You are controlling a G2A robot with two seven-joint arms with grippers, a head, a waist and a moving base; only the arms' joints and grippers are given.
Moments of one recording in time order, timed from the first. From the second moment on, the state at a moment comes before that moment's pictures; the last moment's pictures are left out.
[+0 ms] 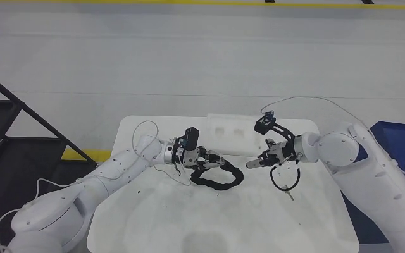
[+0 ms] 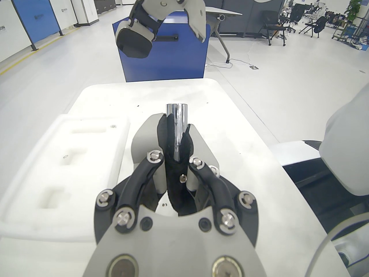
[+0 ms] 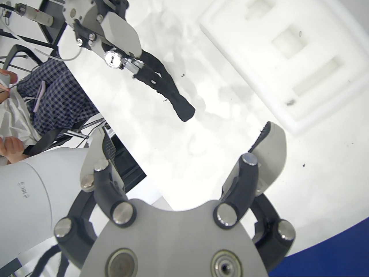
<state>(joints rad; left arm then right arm) 0.59 -1.03 -0.27 -1.00 1.27 -1.01 0.81 -0.88 -0.88 1.00 -1.73 -0.28 -0.21 1.27</state>
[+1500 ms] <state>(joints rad) 0.66 -0.99 -0.34 -1.11 1.32 -1.01 0.81 -1.10 -0.83 1.04 -1.63 -0.51 -0.23 1.26</state>
